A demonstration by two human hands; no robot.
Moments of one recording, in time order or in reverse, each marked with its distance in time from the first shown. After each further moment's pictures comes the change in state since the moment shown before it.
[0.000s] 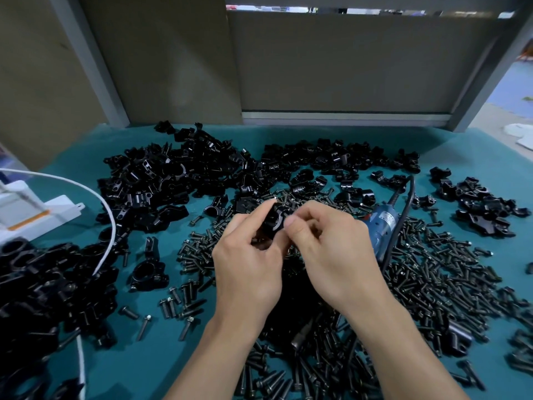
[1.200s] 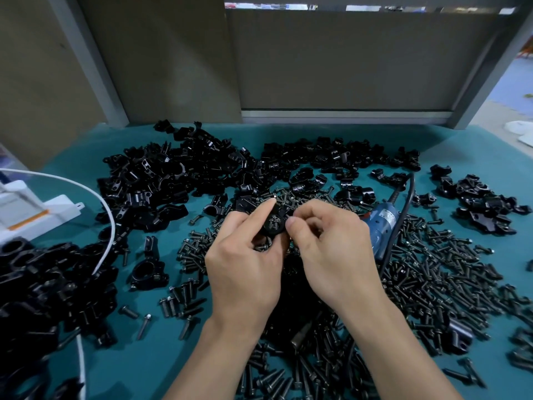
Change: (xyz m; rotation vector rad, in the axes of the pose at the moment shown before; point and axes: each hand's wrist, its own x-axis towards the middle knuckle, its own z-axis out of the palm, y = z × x) left_hand -0.002 0.005 -0.006 0.127 0.096 0.175; right_hand 0.000 0.002 0.003 0.032 0.074 -0.003
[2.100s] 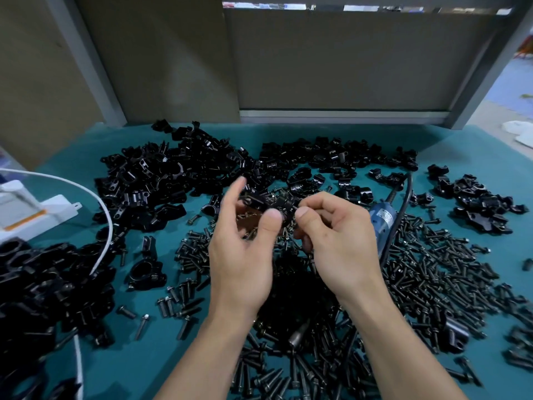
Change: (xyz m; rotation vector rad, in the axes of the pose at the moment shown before) left_hand 0.009 0.000 0.000 -0.394 -0.129 -0.282; right_hand 0.004 0.003 -0.004 0.303 0.022 0.059
